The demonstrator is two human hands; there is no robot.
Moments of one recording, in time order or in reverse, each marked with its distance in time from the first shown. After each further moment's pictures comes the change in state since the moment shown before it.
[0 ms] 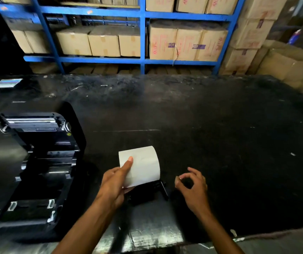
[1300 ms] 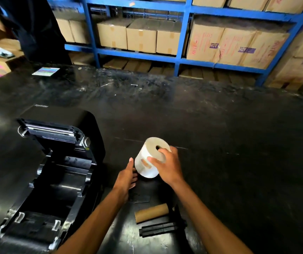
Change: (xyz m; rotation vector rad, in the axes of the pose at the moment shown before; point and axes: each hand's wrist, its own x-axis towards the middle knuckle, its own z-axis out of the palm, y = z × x) left_hand 0.151 0.009 -0.022 0.180 0.169 -0.085; right_hand 0.137 -0.100 0.150 -0.110 -0.433 -0.135
